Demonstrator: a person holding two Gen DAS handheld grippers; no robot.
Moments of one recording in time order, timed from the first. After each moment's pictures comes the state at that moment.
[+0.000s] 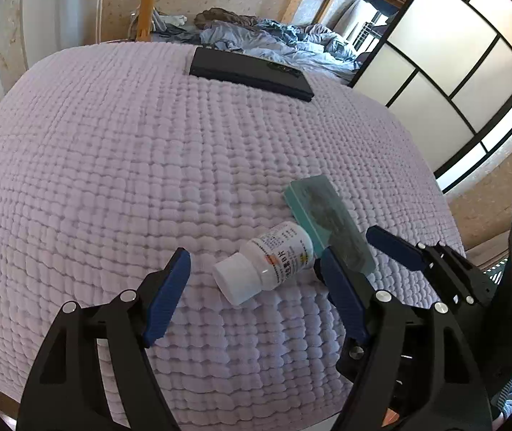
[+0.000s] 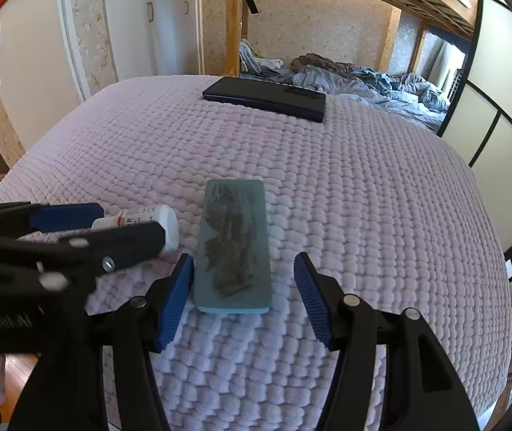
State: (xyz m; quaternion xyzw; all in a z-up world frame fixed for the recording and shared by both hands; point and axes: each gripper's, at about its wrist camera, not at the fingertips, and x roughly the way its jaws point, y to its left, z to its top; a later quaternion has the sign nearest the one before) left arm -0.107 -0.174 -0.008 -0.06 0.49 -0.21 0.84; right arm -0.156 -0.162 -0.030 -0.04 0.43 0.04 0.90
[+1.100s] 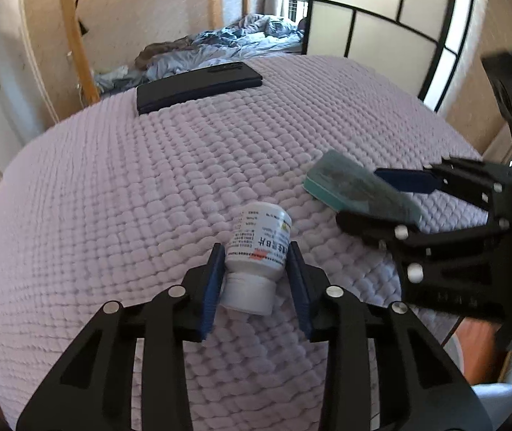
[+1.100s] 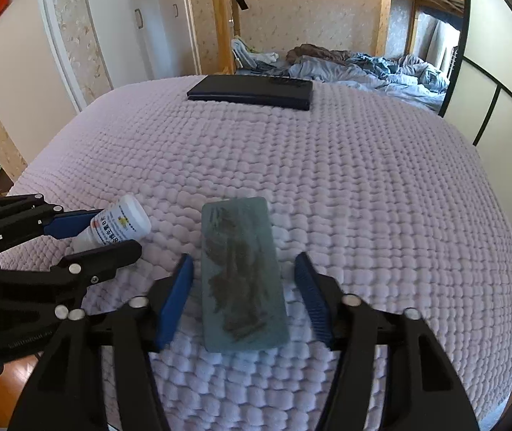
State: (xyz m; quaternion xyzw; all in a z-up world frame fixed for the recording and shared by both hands) left arm -0.120 -0.189 -0.007 0.14 0.42 -0.29 0.85; right arm -0.155 -0.186 -0.032 0.00 0.44 0.04 0.90
